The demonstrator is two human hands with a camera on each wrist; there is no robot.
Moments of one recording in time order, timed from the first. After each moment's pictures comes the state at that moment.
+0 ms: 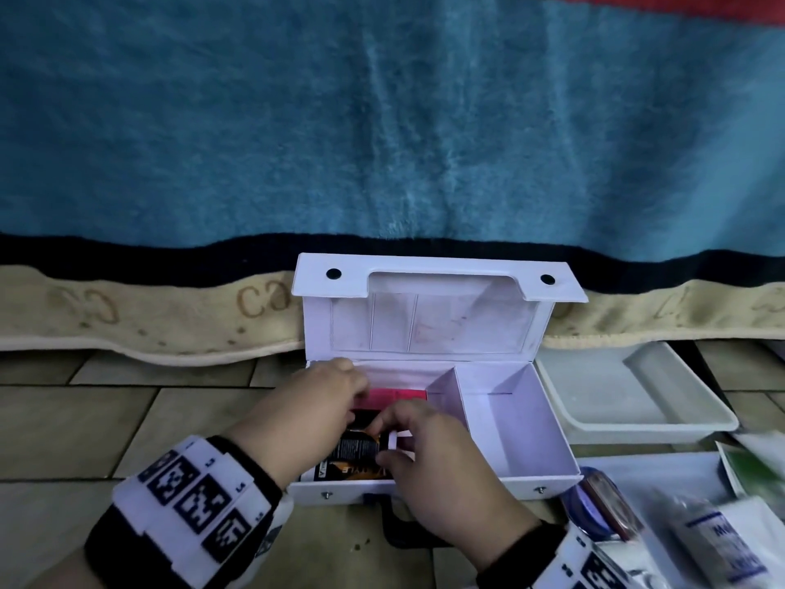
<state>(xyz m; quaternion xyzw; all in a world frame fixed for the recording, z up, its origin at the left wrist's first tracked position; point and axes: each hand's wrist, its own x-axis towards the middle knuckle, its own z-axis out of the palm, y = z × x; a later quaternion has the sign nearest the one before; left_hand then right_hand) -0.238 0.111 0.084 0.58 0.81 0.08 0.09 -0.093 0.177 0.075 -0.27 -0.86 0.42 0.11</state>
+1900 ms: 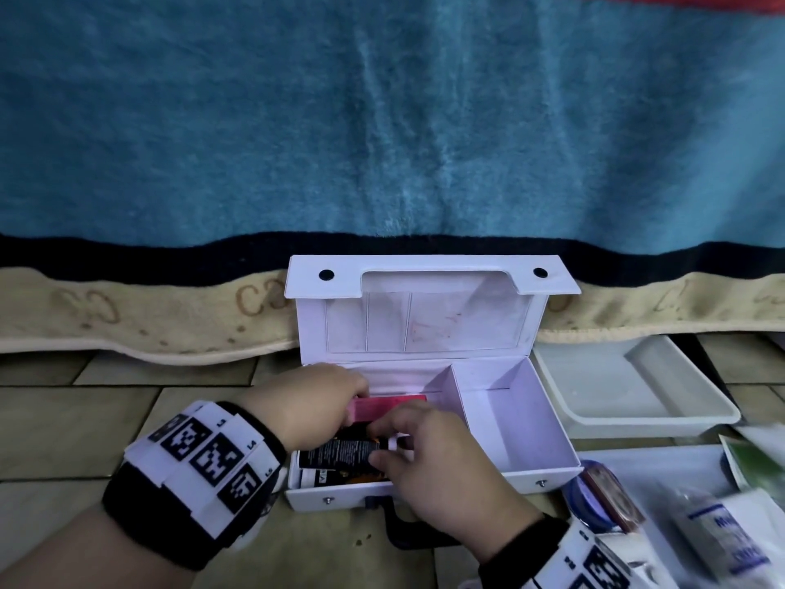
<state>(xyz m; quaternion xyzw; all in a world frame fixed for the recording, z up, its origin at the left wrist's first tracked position) -0.254 0.119 0.084 0.59 0.78 -0.03 0.19 -0.090 0.179 0.076 -0.27 -0.88 0.39 0.09</state>
